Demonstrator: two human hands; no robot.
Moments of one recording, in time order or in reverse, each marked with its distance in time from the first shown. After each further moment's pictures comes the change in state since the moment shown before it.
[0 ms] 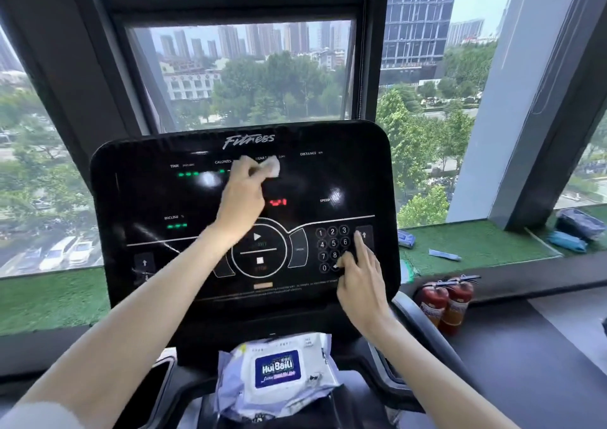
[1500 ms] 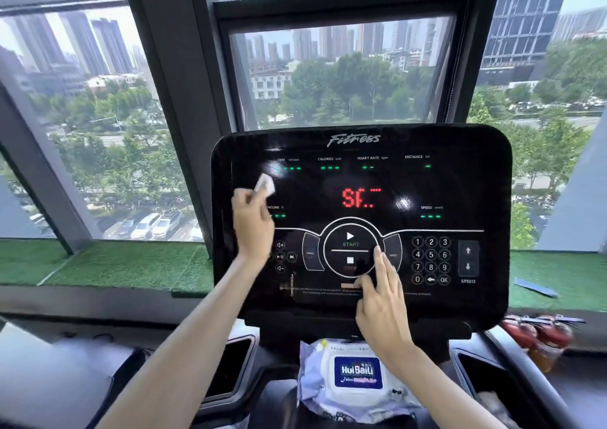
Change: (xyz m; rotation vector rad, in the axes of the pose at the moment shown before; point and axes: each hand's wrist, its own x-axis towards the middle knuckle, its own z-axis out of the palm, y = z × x) left_hand -0.081 -0.103 -0.056 0.023 0.360 -0.392; right_hand -0.019 -0.093 0.059 0.050 0.003 -0.244
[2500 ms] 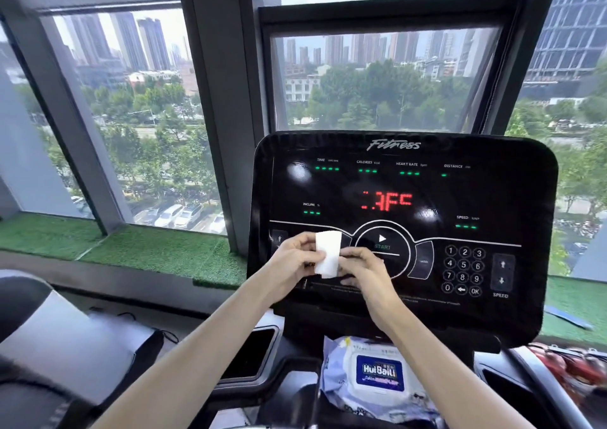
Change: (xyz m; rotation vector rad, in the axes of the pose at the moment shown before) left_hand -0.052 0.026 -0.061 -0.985 -0.775 -0.758; right_hand 0.049 -0.073 -0.028 1.267 -0.376 0.564
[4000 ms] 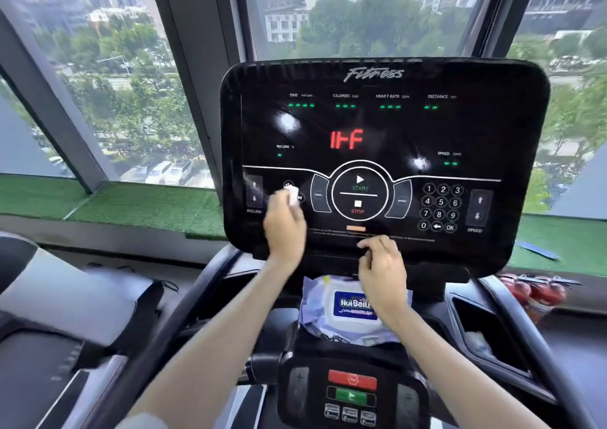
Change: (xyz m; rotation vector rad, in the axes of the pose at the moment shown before) left_hand 0.024 -0.078 0.027 0.914 0.793 0.463; right_hand -0.037 0.085 -0.054 -0.921 0.392 -0.410
